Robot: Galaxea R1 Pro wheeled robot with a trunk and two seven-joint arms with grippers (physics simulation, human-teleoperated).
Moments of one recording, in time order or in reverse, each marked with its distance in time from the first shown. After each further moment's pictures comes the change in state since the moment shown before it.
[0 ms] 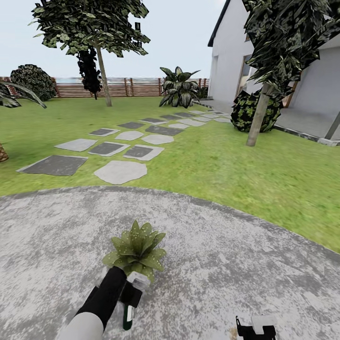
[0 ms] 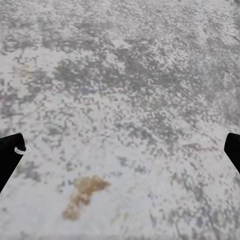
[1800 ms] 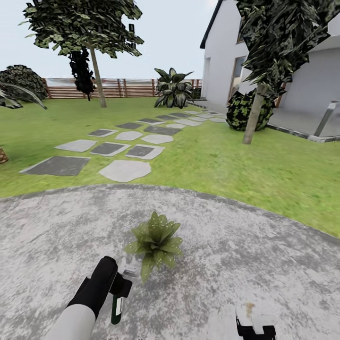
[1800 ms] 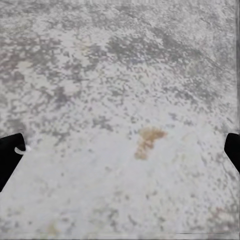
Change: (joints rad) left arm -0.028 0.057 -0.012 -0.074 0.048 0.152 0.008; right arm 0.000 0.000 0.000 -0.001 0.000 0.000 0.000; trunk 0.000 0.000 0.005
